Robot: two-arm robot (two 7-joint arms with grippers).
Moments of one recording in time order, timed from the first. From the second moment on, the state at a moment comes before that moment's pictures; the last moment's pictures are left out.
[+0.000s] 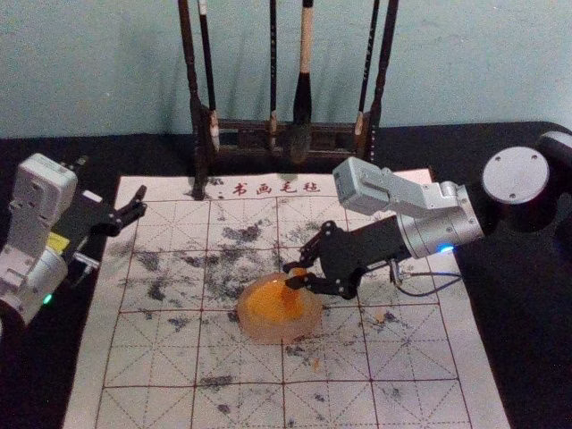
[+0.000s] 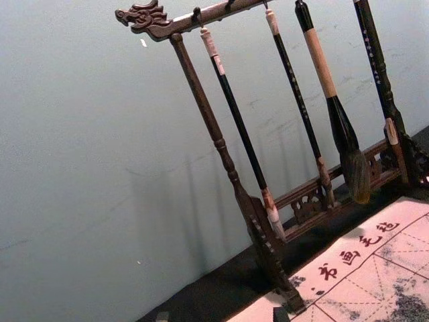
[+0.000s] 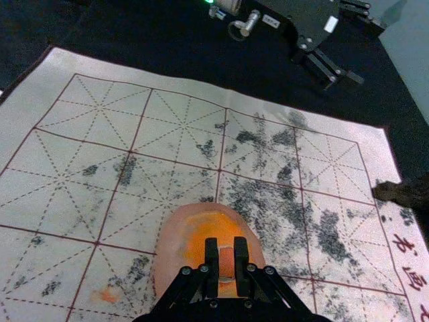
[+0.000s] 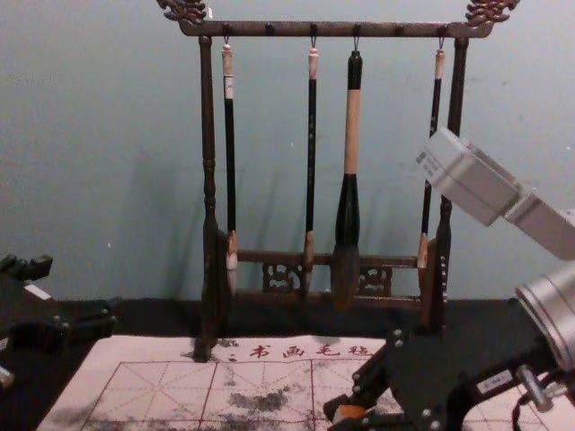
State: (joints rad) left arm -0.20 0.60 0.45 -1.41 -0.25 -0.12 0.03; right arm 0.78 0.48 -0.91 -1.11 0.24 -0.09 1.06
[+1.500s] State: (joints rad) left arm -0.20 0.60 0.45 -1.41 -0.25 -0.12 0.03; right arm 0.82 0.40 -0.95 -1.04 0.25 -0.14 1.10
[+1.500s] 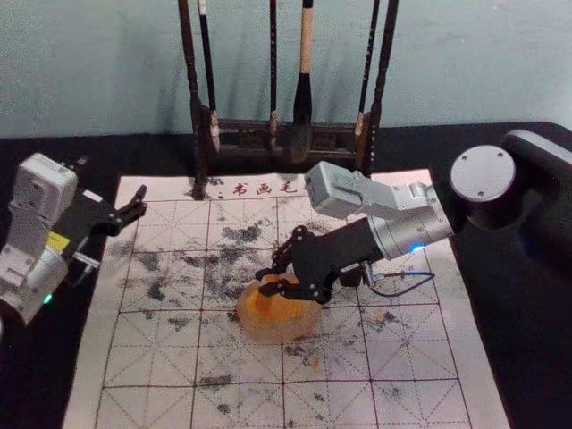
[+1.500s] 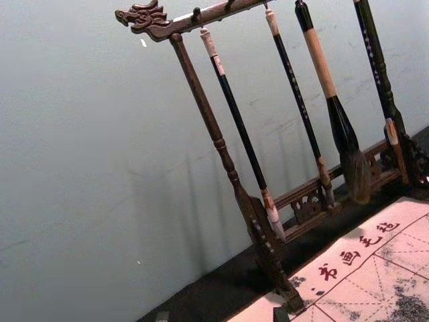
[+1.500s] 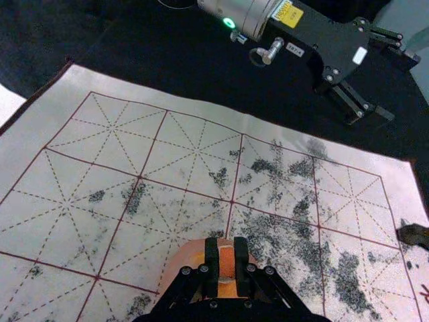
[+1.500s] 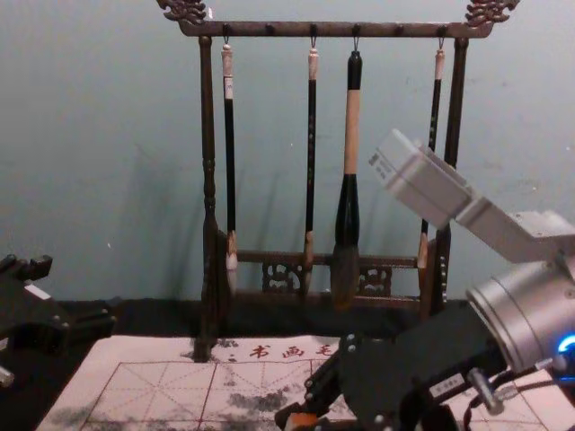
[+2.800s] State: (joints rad) left arm -0.20 0.60 0.45 -1.41 -0.25 -0.12 0.03; right arm 0.81 0.43 -0.92 -1.04 0.22 -0.13 1.06
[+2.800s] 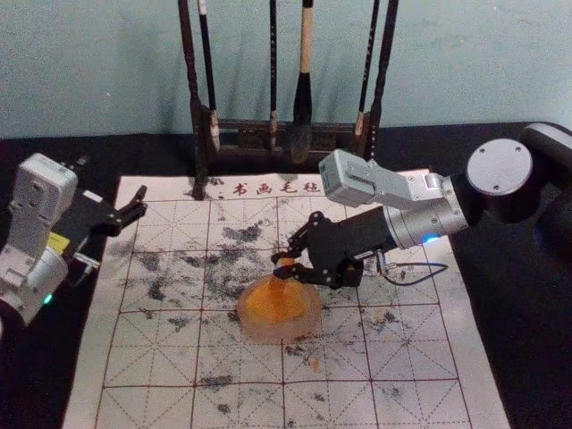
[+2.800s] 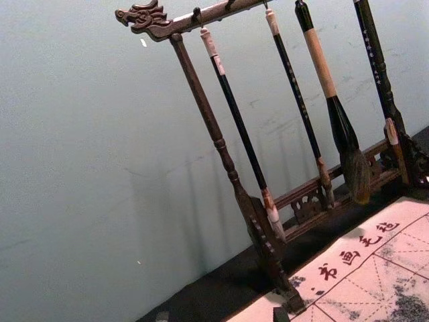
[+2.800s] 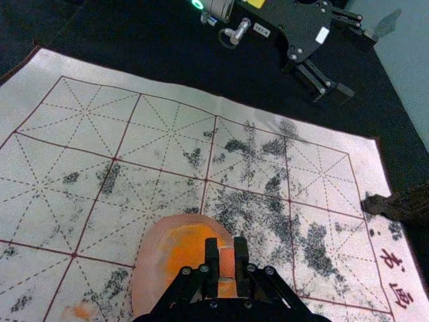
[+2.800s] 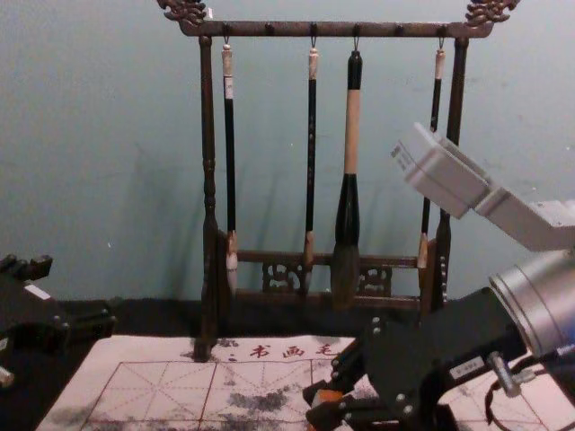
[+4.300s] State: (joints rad) left arm -0.20 0.60 0.45 -1.41 -0.25 -0.12 0.03; right arm 0.70 0.70 -0.79 -1.39 0.26 -0.07 0.97
